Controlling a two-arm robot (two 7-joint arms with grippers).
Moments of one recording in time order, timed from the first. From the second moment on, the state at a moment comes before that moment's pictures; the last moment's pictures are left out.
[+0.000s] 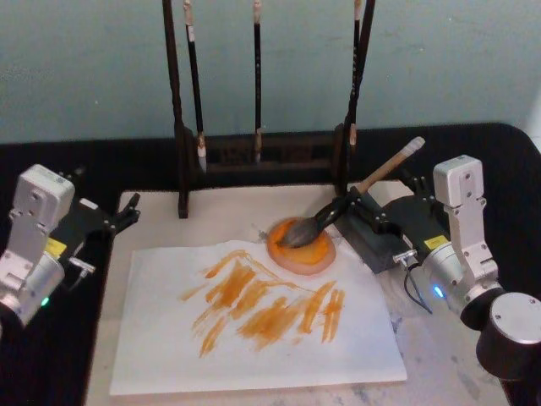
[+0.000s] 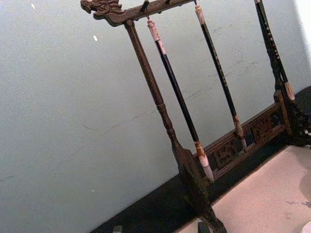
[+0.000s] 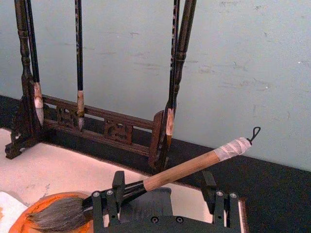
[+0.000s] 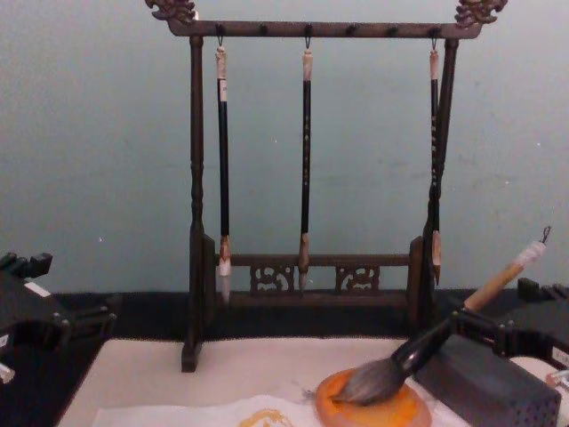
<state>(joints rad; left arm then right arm) -0.20 0.60 0.45 -1.41 -0.25 -0.12 0.03 0.29 0.44 -0.57 -1.30 0.40 -0.18 -0.07</state>
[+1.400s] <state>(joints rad) -0.20 0.60 0.45 -1.41 -0.25 -0.12 0.03 0.29 0.44 -0.57 -1.30 0.40 -0.18 -0.07</state>
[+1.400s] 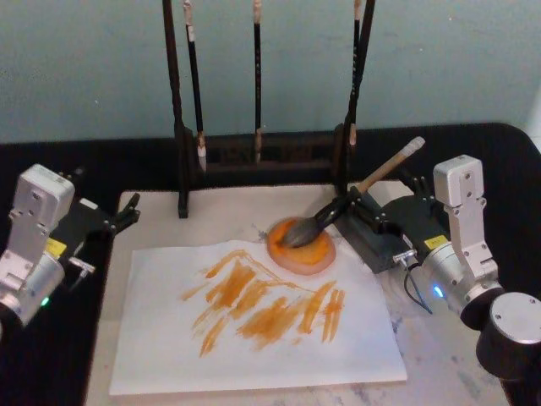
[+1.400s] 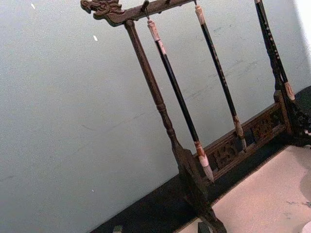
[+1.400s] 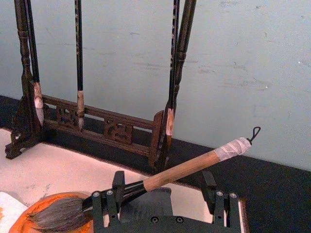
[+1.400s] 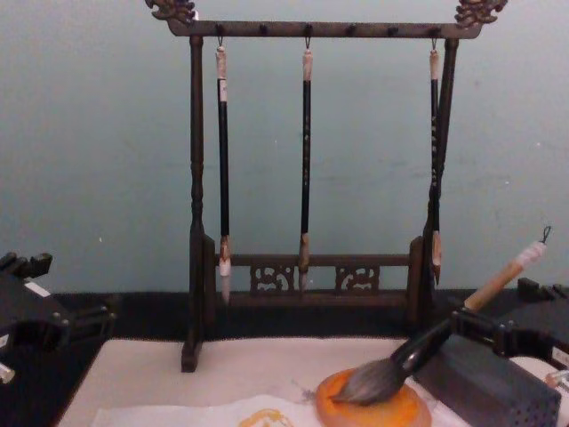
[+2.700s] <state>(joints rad) -0.20 0.60 0.45 -1.41 -0.25 -0.12 0.03 0.29 0.44 -0.57 -1.30 0.40 -0.18 -0.07</state>
